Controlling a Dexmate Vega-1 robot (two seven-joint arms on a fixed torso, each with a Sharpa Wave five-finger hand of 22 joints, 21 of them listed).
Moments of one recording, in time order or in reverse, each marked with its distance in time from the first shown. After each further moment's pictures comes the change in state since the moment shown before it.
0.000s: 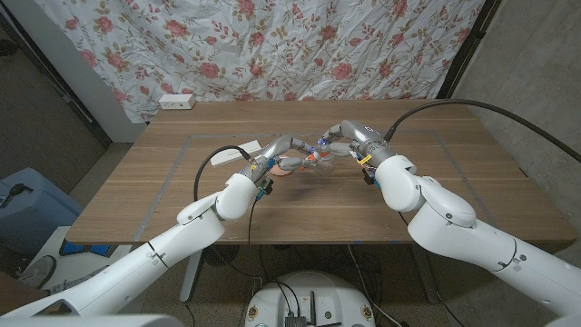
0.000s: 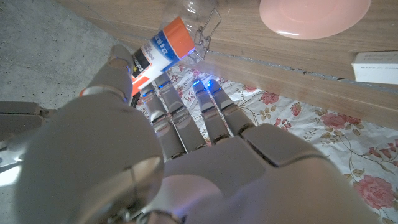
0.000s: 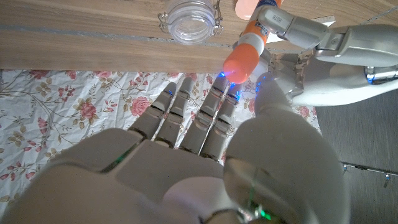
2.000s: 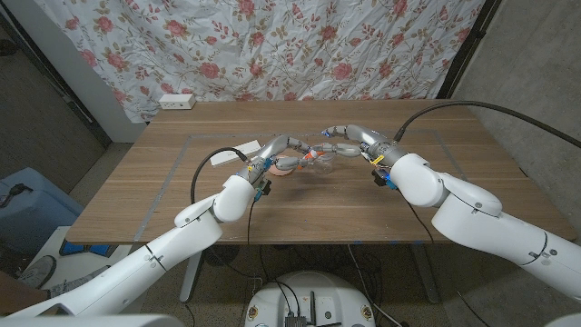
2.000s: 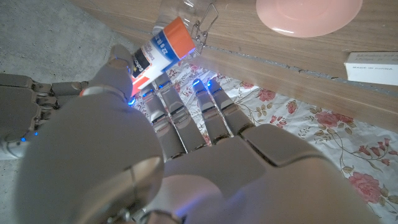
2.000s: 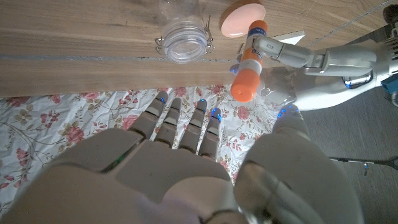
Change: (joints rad) left arm 0.020 0.000 -0.018 0.005 -0.017 -0.026 0.029; left_hand -0.001 0.001 0.000 0.000 0.001 0.000 0.000 0.001 0.000 0.000 0.000 -0.003 0.000 0.000 0.000 0.000 0.000 0.000 0.000 0.000 0.000; right arm -0.082 -0.117 0.162 0.024 0.203 0.153 0.022; right_hand -0.331 -0.033 -0.135 0.086 0.032 -0.519 0.065 -0.111 0.000 -0.555 0.125 -0.015 -0.007 -0.294 0.075 -0.141 -0.006 -0.154 0.097 0.000 0.000
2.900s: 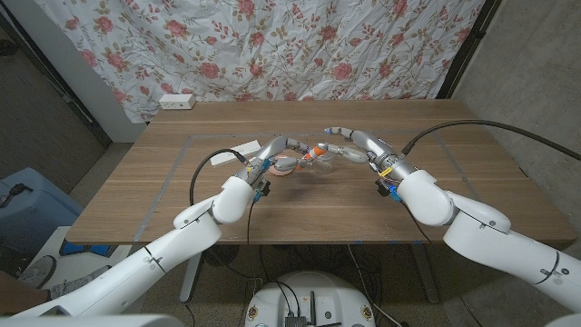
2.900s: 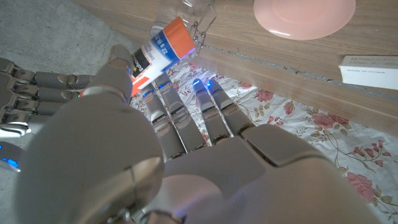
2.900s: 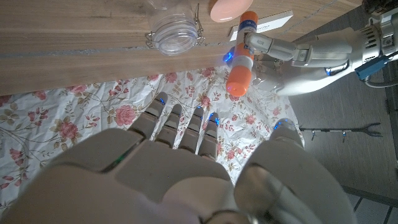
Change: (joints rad) left arm 0.014 -0.001 -0.012 0.005 -0.011 -0.007 0.007; left_hand 0.000 0.000 0.000 0.000 -0.001 0.000 0.000 0.002 0.000 0.000 0.000 0.004 -0.001 0.000 0.000 0.000 0.000 0.005 -0.005 0.000 0.000; right arm -0.160 -0.011 0.091 0.086 0.062 0.328 -0.193; right_hand -0.117 0.032 -0.023 0.042 -0.009 -0.076 0.012 -0.001 -0.002 -0.110 -0.036 -0.004 -0.013 -0.065 -0.035 -0.027 0.005 -0.023 -0.013 0.000 0.000
